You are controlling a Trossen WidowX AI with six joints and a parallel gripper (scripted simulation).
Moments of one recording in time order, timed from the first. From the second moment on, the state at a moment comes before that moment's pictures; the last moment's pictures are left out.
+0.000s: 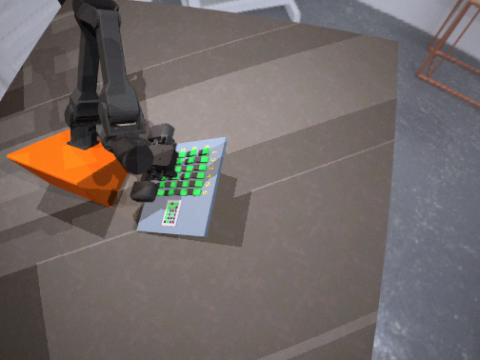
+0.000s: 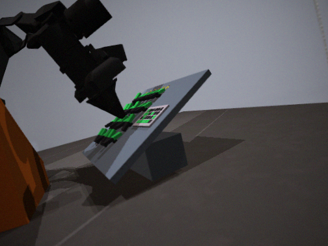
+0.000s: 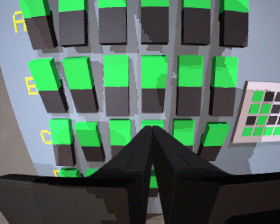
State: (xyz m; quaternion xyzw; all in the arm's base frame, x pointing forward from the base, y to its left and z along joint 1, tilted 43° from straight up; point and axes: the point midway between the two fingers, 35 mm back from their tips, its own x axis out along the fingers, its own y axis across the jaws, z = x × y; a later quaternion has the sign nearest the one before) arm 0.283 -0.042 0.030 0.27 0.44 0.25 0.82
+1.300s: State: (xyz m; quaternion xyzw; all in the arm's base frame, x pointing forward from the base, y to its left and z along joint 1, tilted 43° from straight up) arm 0.207 -0.048 0.040 0.27 0.43 0.24 0.83
